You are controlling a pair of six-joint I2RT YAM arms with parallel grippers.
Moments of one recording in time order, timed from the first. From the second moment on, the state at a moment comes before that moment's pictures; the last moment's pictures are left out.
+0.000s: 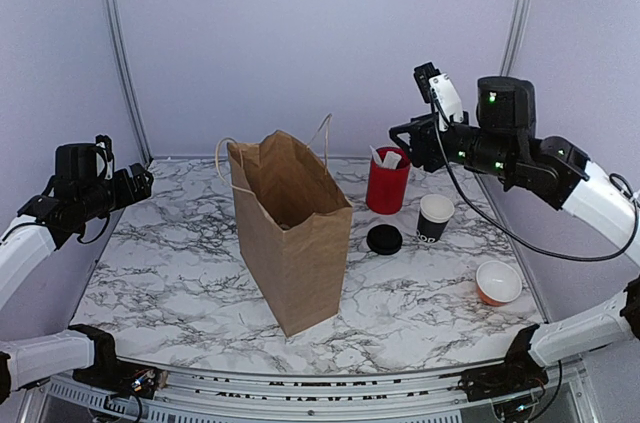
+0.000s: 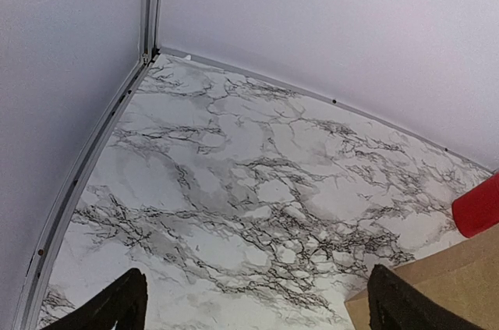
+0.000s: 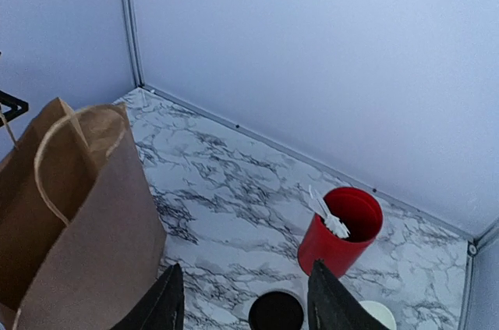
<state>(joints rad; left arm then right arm) -0.12 0.91 0.80 -0.38 -0.09 -0.38 0.79 1.19 1.34 -0.42 0.16 -0.01</state>
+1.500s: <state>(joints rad) -0.12 0.88 0.55 -0.04 0.03 -0.29 0.06 1.54 0.12 1.39 0.39 -0.01</state>
